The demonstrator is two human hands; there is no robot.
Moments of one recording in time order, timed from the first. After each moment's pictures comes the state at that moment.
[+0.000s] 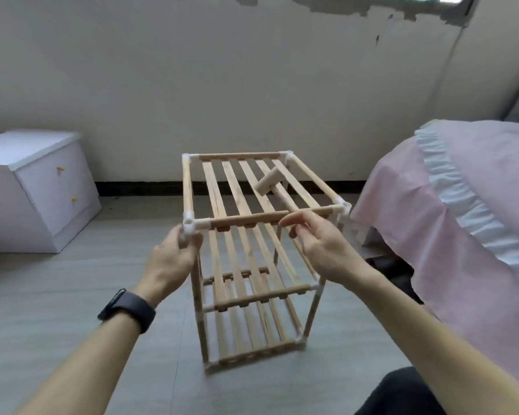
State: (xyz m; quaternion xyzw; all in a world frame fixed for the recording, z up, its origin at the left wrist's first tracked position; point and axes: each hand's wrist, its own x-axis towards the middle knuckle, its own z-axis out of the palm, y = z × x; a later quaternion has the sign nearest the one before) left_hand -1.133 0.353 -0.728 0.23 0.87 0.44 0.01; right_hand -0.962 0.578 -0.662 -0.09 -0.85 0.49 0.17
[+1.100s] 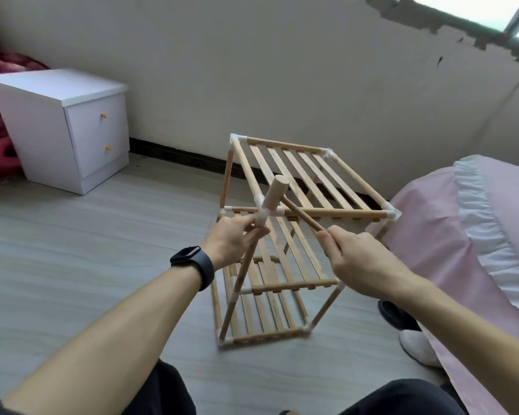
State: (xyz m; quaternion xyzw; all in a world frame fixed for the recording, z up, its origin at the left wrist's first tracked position) left_hand -1.108 0.379 -0.738 0.32 0.82 0.47 0.08; right_hand -0.947 0.560 -0.648 -0.05 -0.97 0.22 0.12
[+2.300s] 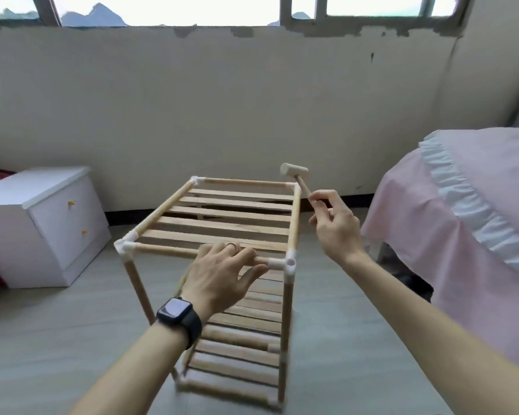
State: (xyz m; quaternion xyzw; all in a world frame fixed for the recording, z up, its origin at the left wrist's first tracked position) left_hand -1.128 0.422 -0.705 0.48 0.85 0.11 -0.20; right_hand -1.028 0.640 -0.659 -0.19 -0.79 0.41 0.41
